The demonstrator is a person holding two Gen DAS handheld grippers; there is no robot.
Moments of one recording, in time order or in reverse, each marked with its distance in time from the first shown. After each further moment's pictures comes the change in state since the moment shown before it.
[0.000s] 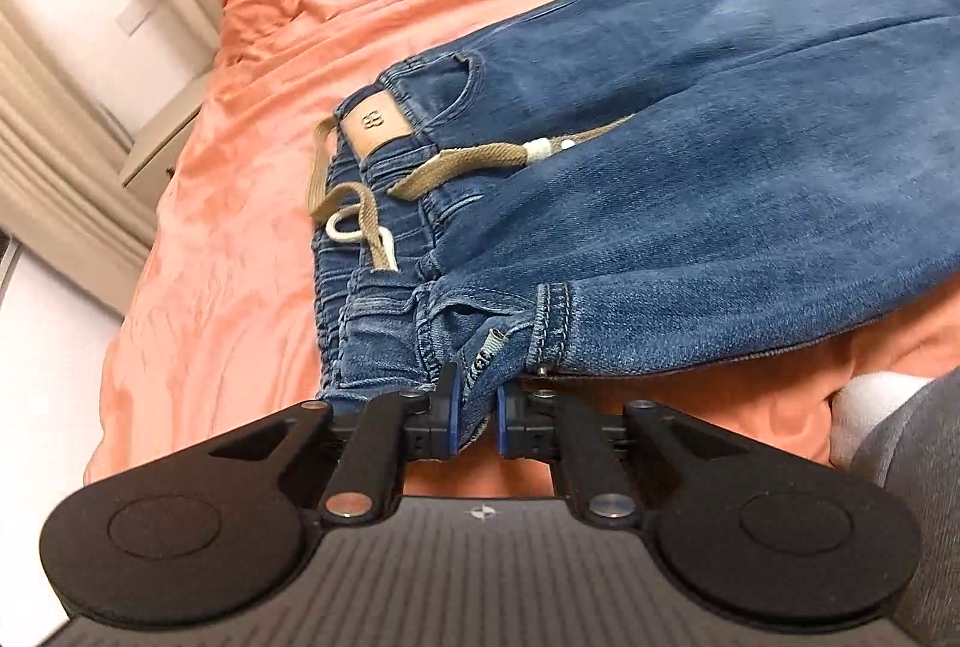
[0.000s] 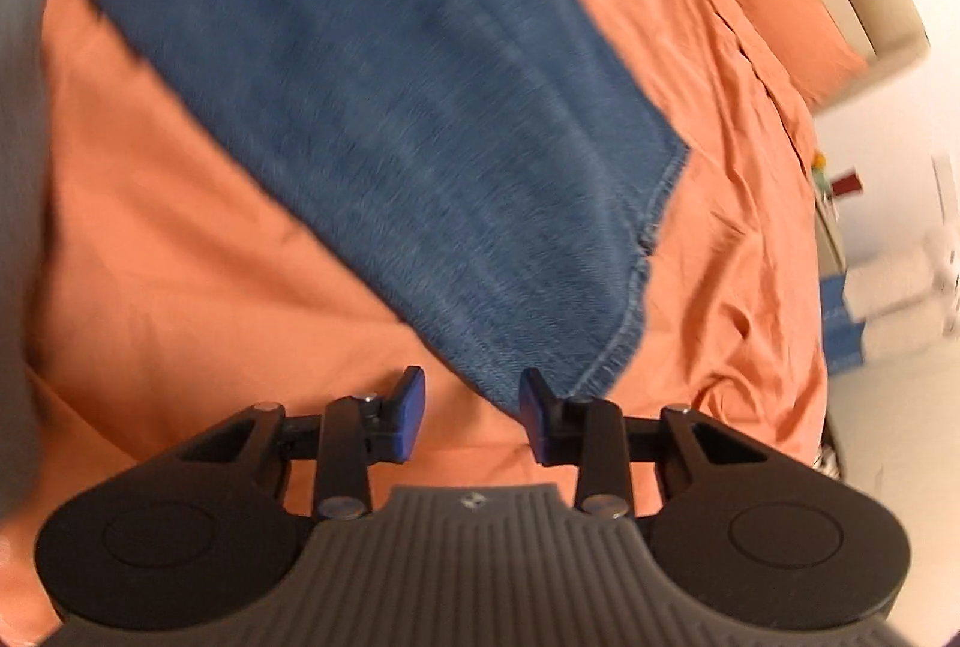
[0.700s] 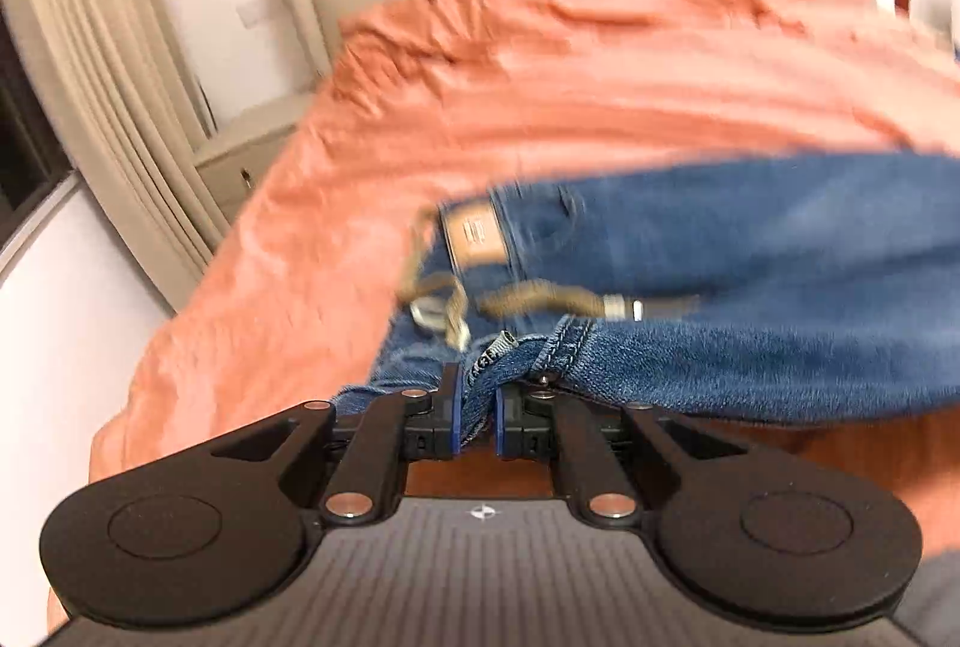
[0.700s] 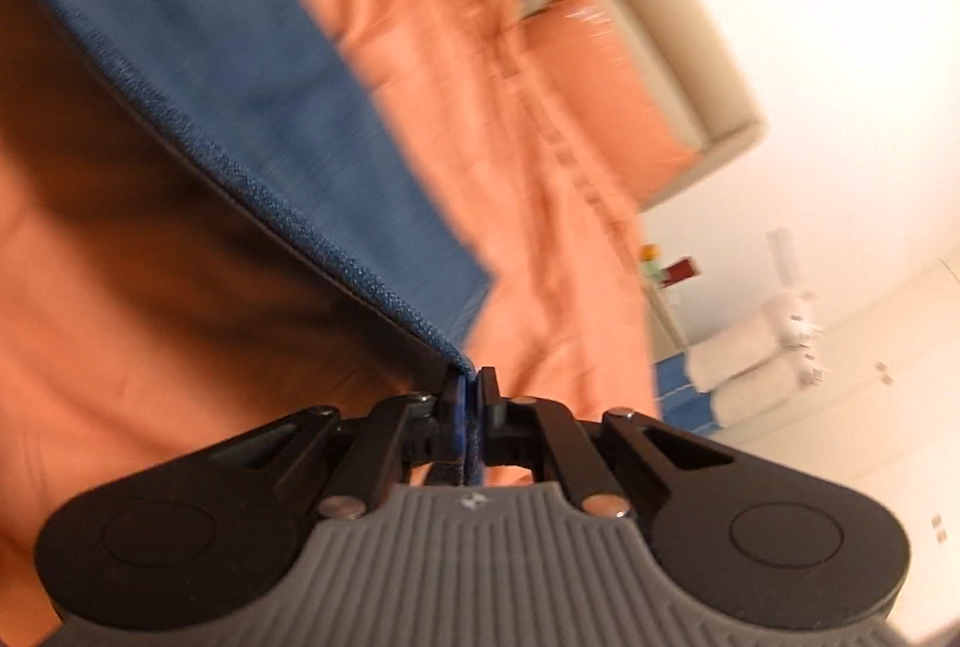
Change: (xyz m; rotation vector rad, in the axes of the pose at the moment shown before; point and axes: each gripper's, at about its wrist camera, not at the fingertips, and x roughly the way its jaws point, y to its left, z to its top) left arm -0.062 0.048 0.019 -0.309 -0.215 0.043; right arm -0.078 -0.047 0.025 0.161 -0.240 -0.375
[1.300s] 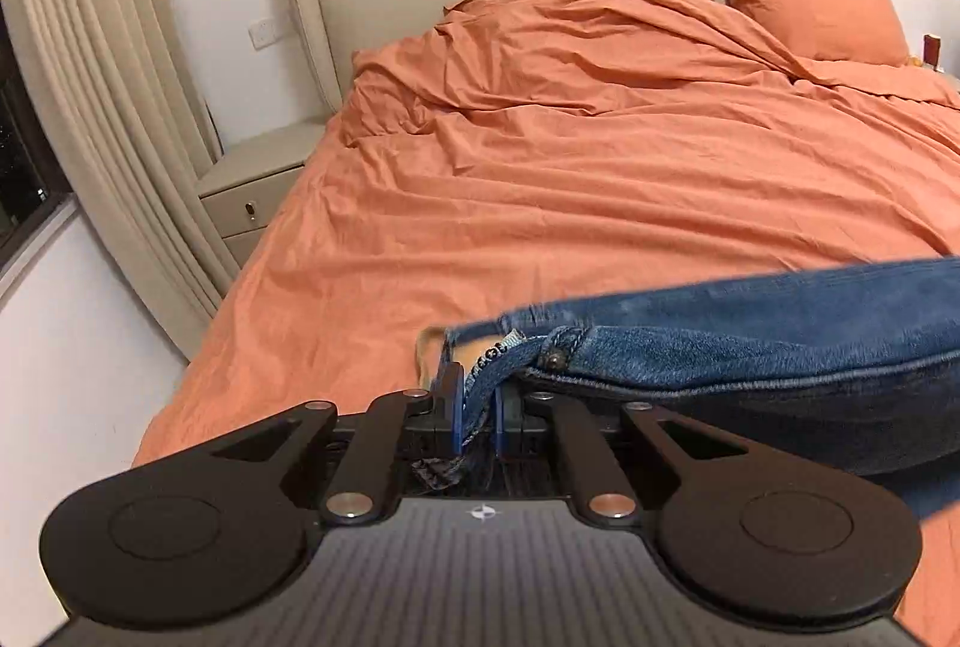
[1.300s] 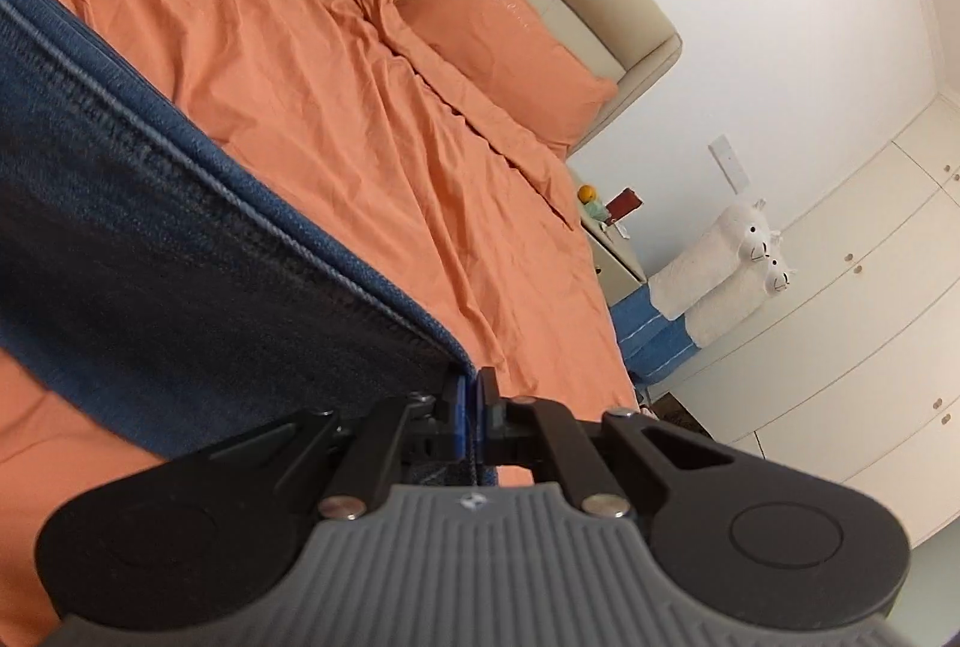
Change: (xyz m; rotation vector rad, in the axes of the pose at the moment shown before) left arm 0.055 -0.006 0.109 -0.023 0.005 0.017; right arm 0.098 -0.028 0.070 0.162 0.142 -0.062
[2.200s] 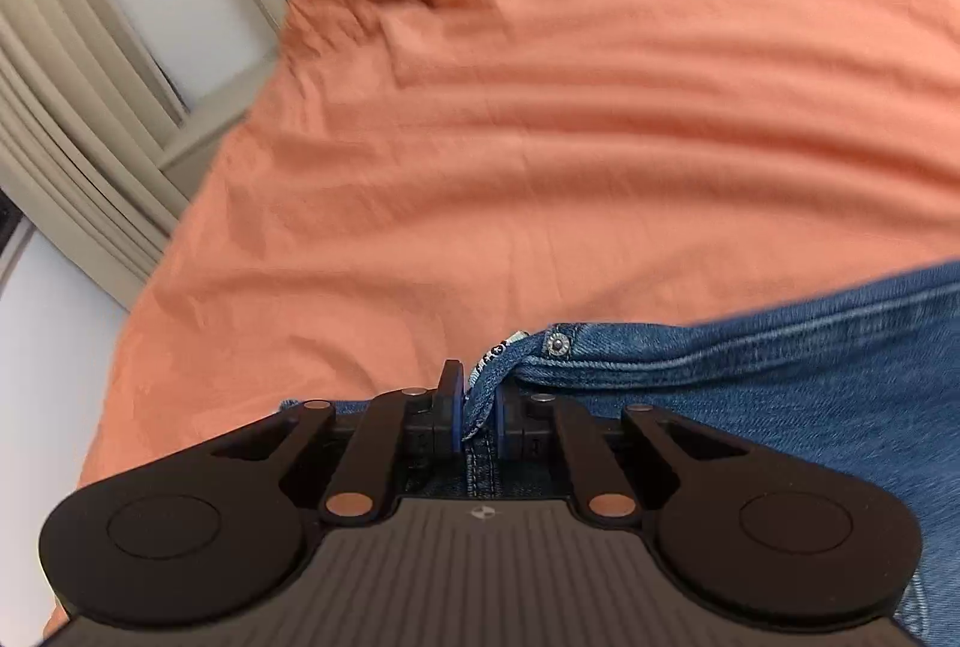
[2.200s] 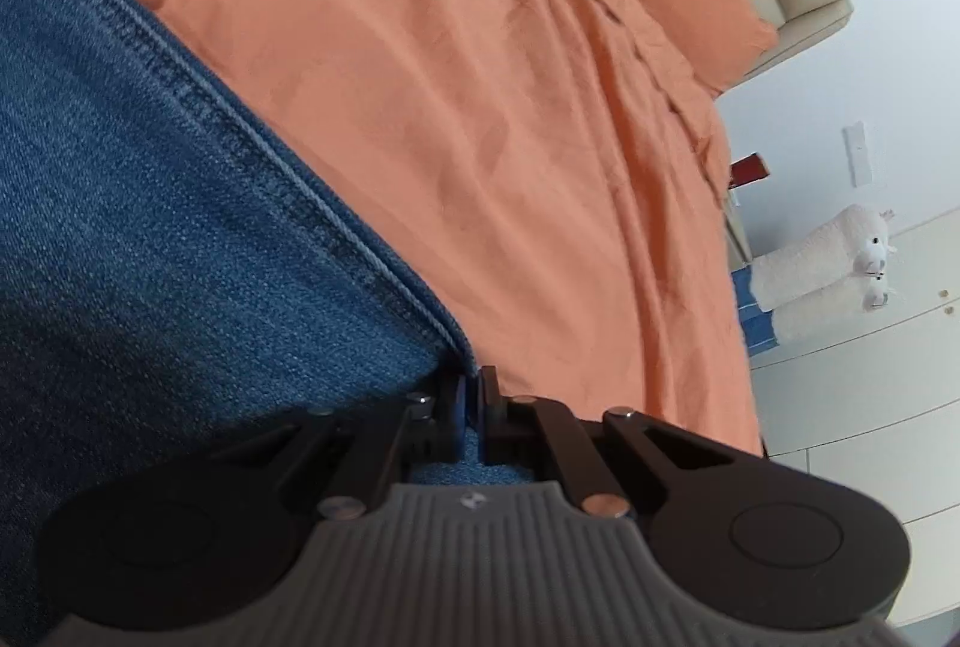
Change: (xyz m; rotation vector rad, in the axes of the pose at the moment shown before) left arm 0.214 -0.060 0.031 0.108 0.173 0.104; right arm 0.236 0.099 0.081 -0.148 0.181 0.075
